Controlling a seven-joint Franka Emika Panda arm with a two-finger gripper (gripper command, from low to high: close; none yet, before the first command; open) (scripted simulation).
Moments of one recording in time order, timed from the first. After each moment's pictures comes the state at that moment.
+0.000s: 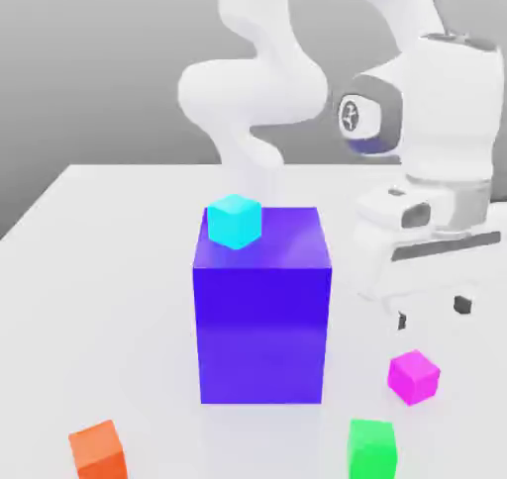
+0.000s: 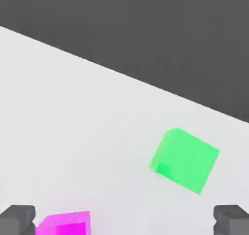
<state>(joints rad) 0.19 0.06 0.31 -2.64 -0.13 2.76 0.96</state>
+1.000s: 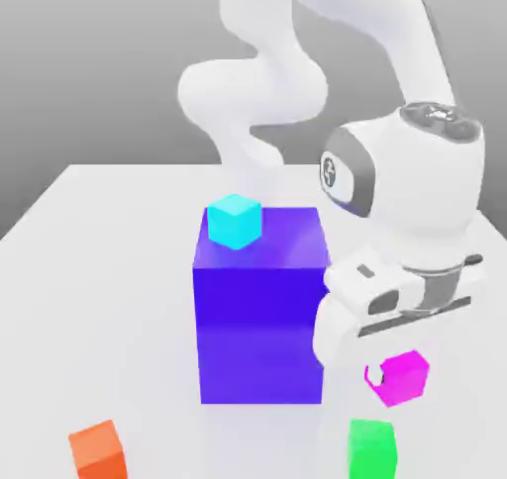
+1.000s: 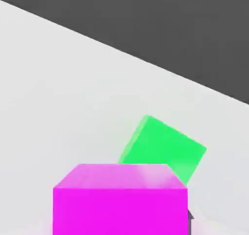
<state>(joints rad) 0.11 0.23 0.17 -2.42 -0.08 2.64 0.75</state>
